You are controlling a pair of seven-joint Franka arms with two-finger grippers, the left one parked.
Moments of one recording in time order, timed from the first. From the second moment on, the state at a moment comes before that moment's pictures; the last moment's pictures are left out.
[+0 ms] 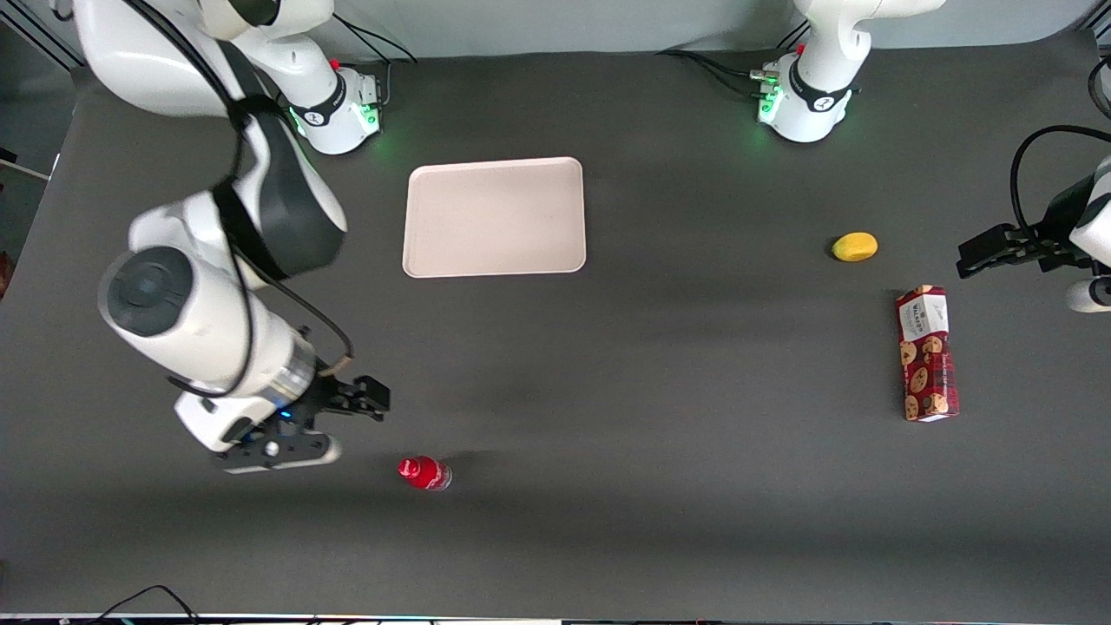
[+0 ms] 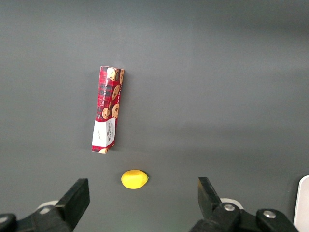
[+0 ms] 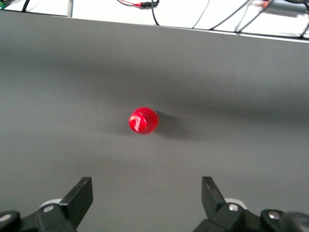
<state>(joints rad) 0.27 0.68 0.11 -1.03 -0.11 1.86 0.29</state>
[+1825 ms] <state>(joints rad) 0.29 0.94 0.09 -0.95 -0.11 2.08 0.28</state>
